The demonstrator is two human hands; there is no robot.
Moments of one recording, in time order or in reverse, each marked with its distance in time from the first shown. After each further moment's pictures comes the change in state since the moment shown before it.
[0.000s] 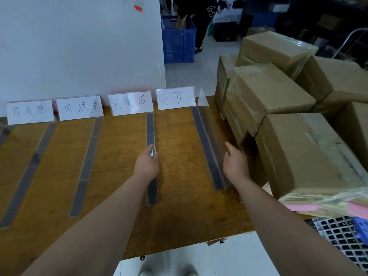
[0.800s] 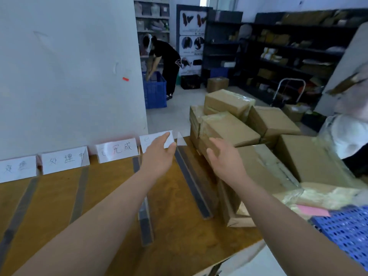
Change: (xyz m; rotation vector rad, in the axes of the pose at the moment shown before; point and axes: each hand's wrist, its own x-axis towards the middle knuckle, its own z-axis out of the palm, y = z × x) left_hand -0.063 0.143 -0.068 0.059 0.006 0.557; right_hand -0.070 -0.122 -0.112 -0.176 0.219 -0.384
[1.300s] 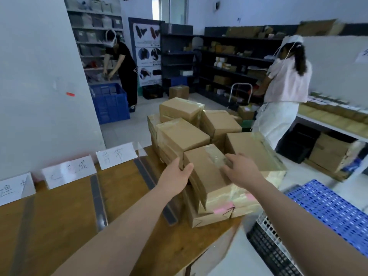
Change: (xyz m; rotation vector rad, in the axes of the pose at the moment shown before) left_hand -0.048 0.091 0.094 -0.118 -0.485 0.005; right_hand -0.049 0.103 -0.110 -0.314 -0.121 0.299
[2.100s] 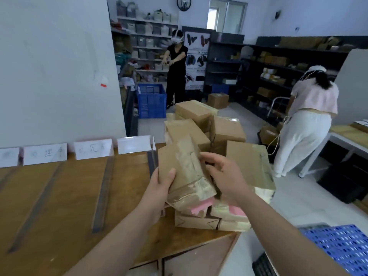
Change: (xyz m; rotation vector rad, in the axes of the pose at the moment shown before) left_hand -0.050 0.015 0.083 -0.792 0.312 -0.189; right_hand 0.001 0.045 -0.016 0.692 -0.117 -0.405
